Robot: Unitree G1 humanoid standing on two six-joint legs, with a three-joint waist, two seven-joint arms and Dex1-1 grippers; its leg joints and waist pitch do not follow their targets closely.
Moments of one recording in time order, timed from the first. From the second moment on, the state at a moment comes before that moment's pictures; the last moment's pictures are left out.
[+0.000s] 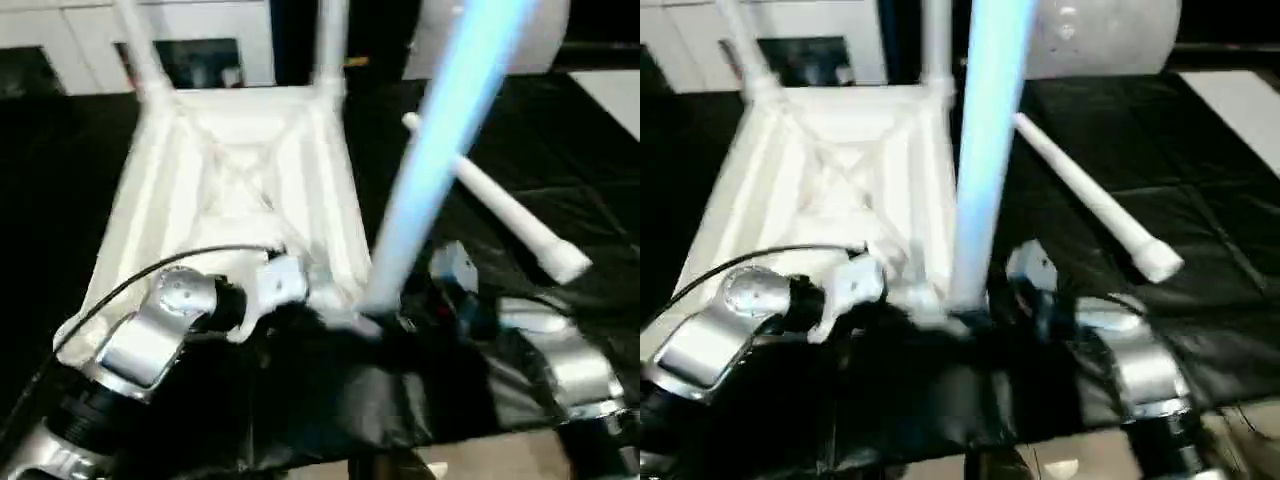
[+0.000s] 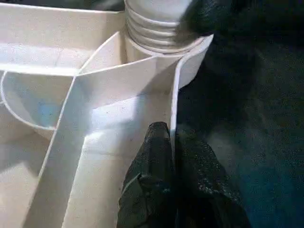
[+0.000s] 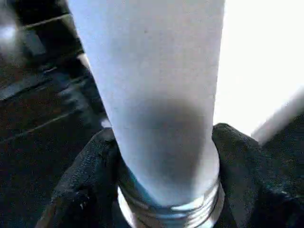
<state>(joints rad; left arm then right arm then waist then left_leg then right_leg) -0.38 0.44 -0.35 -0.07 -0.03 0.53 -1.00 -0.23 -0.32 0.10 0.07 0.24 0.26 0.93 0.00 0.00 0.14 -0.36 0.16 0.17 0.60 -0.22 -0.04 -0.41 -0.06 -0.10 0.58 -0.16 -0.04</state>
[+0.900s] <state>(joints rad) -0.41 0.09 -0.36 -0.05 0.09 0.71 -0.56 -0.22 -0.03 -0.03 0.04 0.16 0.28 0.36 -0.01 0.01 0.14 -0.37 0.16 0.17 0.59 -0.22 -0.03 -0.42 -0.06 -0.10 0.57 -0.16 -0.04</state>
